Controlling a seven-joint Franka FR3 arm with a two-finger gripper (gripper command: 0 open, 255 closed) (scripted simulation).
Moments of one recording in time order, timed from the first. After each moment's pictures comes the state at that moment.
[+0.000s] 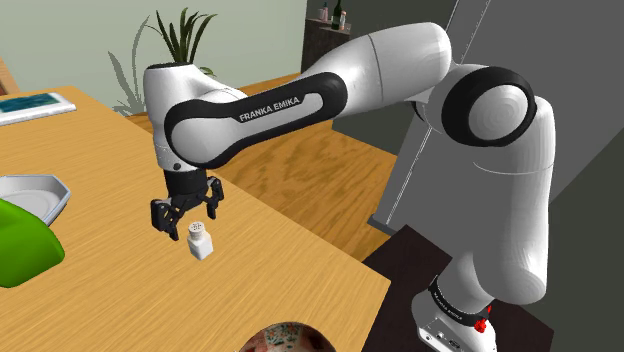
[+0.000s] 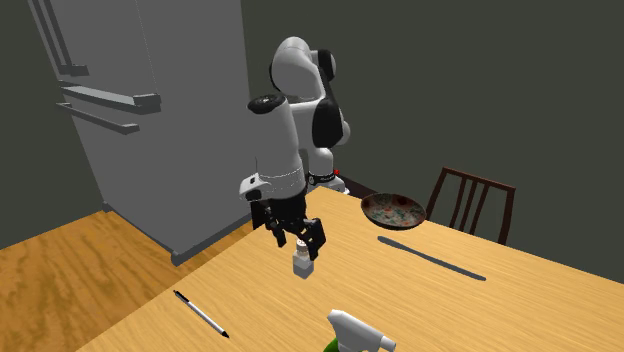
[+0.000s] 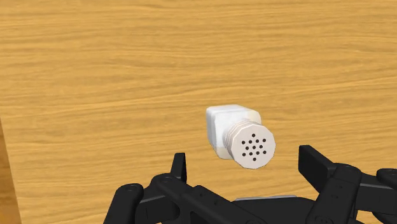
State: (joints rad) arm 0.33 0.44 0.46 -1.60 -0.06 1.97 0.53
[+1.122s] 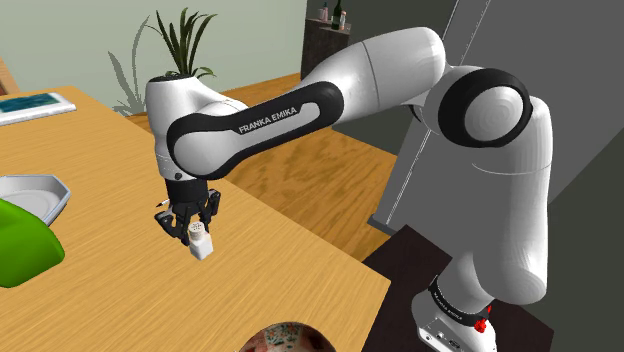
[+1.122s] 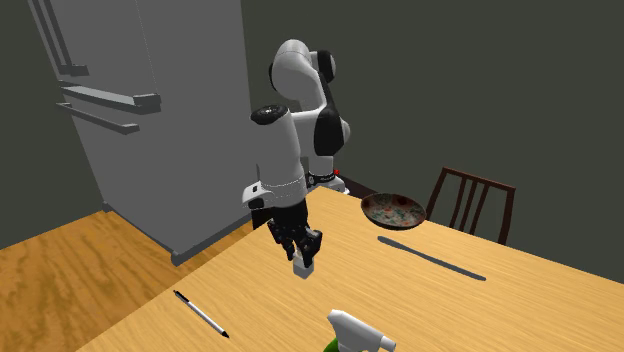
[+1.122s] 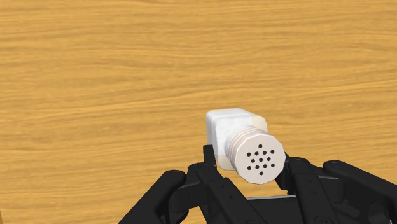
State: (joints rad) arm 0.34 0.46 0.46 -1.62 -0.07 2.02 0.54
